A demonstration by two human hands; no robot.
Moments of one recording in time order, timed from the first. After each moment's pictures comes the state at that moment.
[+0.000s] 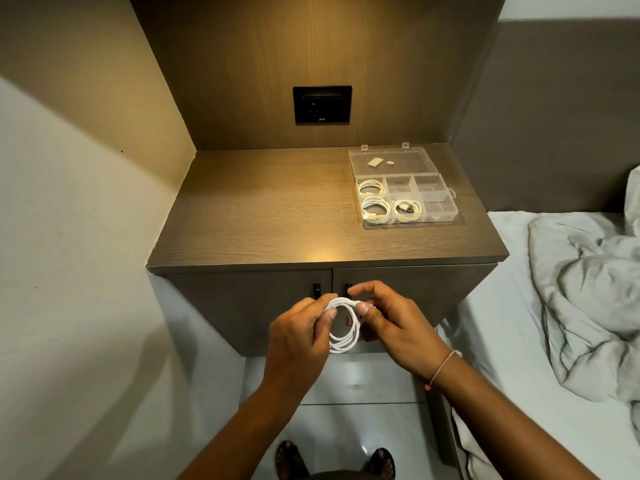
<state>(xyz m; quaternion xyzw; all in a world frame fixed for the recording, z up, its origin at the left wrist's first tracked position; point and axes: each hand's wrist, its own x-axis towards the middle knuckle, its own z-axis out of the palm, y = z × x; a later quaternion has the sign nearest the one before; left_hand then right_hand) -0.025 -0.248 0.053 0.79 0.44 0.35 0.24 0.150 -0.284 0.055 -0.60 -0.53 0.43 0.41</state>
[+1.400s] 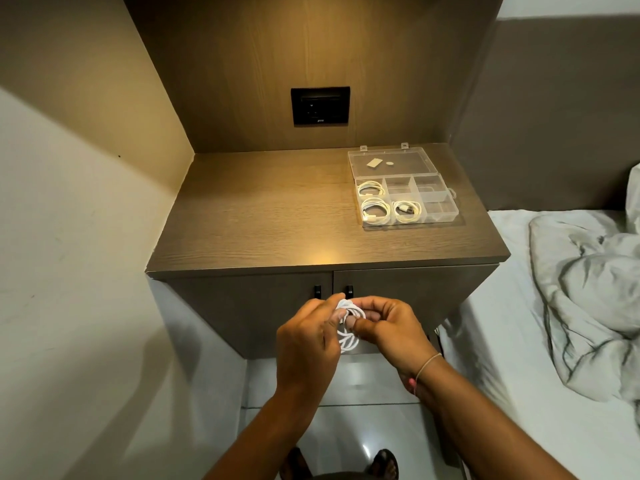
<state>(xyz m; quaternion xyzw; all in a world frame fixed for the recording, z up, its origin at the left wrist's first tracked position) -0.011 -0.251 0.049 0.79 0.46 0.35 0.22 0.131 -0.280 0.052 -0.60 -0.32 0.55 0.49</state>
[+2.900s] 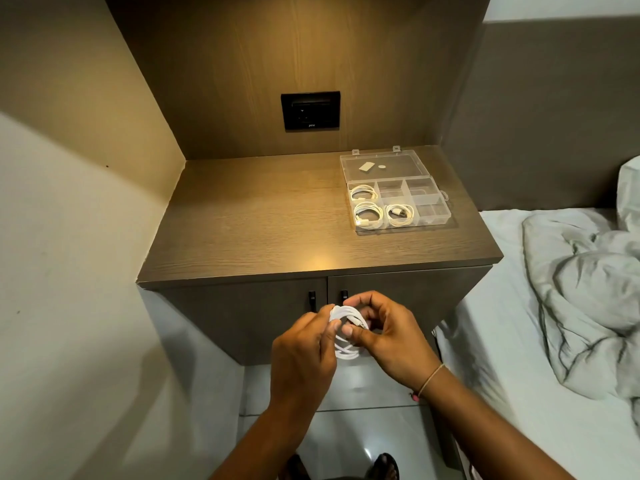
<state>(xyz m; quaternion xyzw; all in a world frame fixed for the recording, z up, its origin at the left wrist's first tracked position) -0.010 -0.253 0.044 0.80 0.47 0.31 0.21 0.144 -0.283 0.050 -0.62 -0.48 0.43 0.46</state>
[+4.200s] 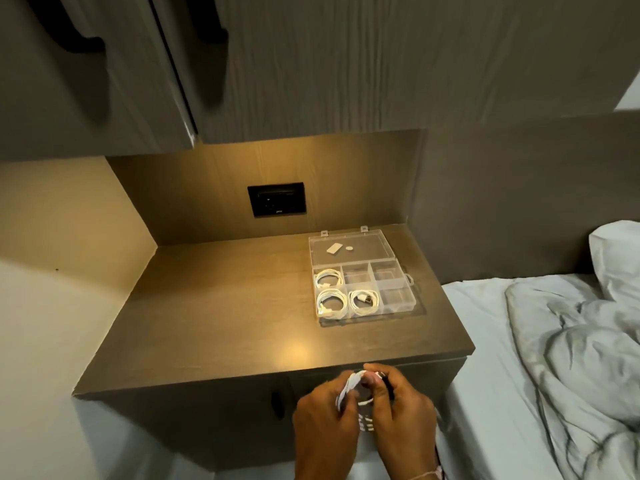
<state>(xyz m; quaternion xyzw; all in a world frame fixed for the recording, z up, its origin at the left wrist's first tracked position) 0.120 -0.218 0.042 0.71 0.53 0.33 0.34 0.225 -0.258 0.034 -0.75 -0.39 0.18 0.50</state>
